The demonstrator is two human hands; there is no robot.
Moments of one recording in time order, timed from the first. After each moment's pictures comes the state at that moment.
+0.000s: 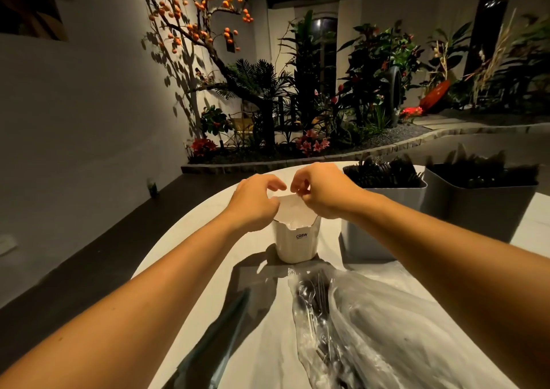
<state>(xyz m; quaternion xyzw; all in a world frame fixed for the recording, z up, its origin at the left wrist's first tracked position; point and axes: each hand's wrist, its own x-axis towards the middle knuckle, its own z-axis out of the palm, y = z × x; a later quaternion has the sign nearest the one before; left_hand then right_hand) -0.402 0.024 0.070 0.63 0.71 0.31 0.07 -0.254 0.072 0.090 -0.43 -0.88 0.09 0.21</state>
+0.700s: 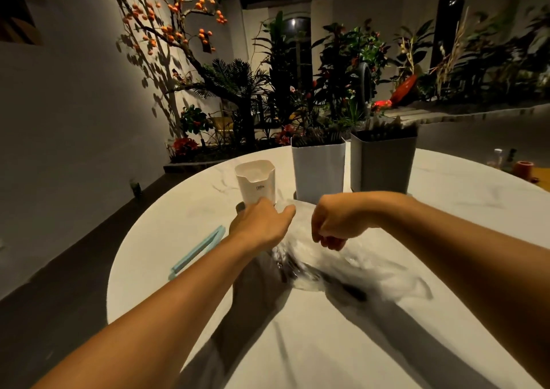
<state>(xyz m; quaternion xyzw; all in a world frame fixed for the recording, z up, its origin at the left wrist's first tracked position) -0.279 -0.106 0.017 0.58 0.78 0.22 0.08 -0.121 -0.077 0.062 -0.48 -0.84 0.25 -0.05</state>
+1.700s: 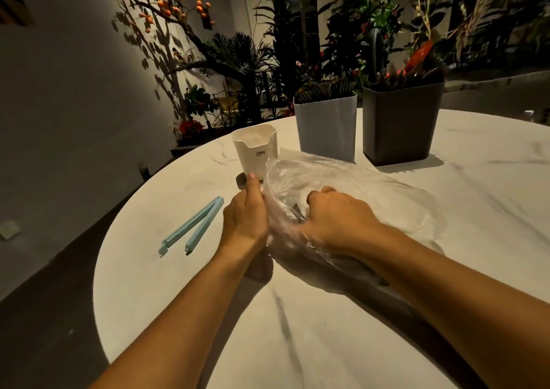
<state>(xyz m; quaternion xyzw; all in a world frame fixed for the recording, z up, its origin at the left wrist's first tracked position) -0.283 -0.126 -0.034 0.45 0.71 0.49 0.21 -0.144 -0.112 -0.007 -0.55 -0.82 0.14 0.06</state>
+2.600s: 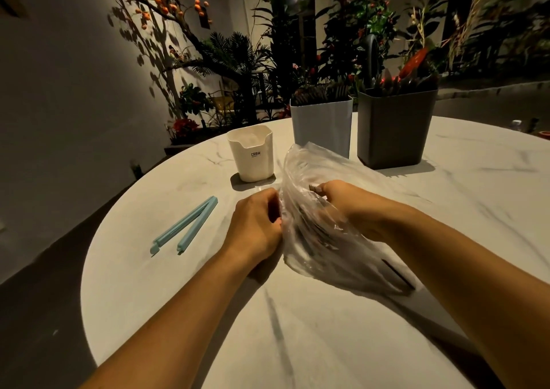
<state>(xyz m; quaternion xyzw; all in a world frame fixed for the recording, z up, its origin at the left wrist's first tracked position) -0.283 -0.122 -0.050 0.64 0.66 0.39 0.09 -0.120 -0.080 -0.006 -0.52 -0.76 0.36 0.15</state>
